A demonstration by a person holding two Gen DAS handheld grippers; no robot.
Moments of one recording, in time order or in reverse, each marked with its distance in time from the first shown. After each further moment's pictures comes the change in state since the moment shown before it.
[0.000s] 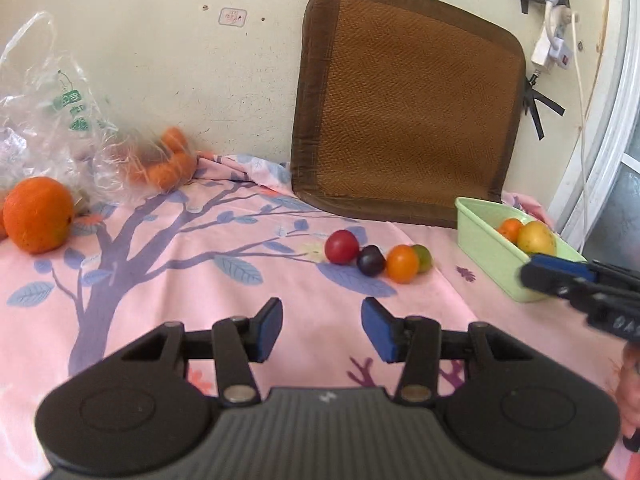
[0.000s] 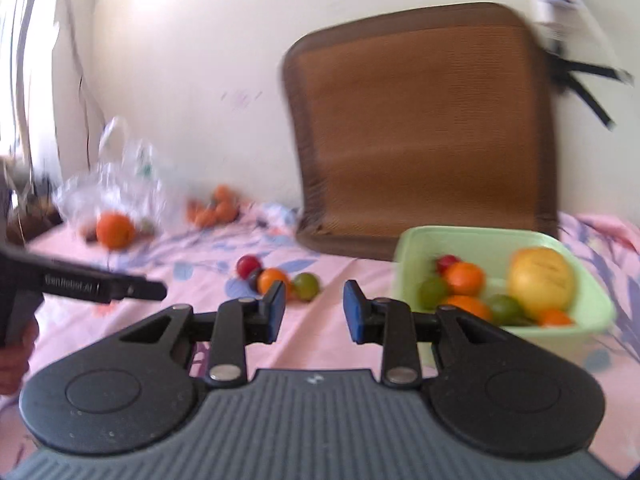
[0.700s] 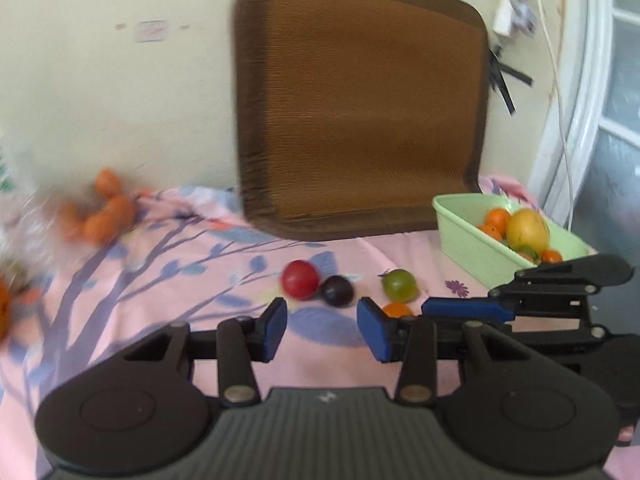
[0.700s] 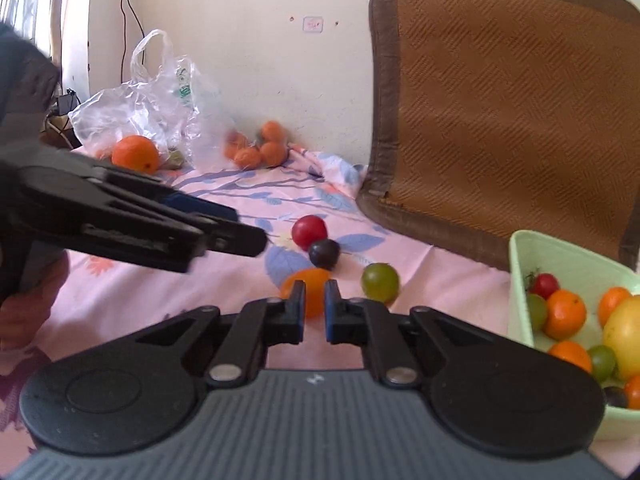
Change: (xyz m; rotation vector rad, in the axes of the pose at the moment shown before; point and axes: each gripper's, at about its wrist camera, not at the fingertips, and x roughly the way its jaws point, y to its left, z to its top) left arm 0.049 -0.022 0.027 0.178 0.007 -0.070; right arm 0.064 0.043 0.000 -0.165 0.137 0.088
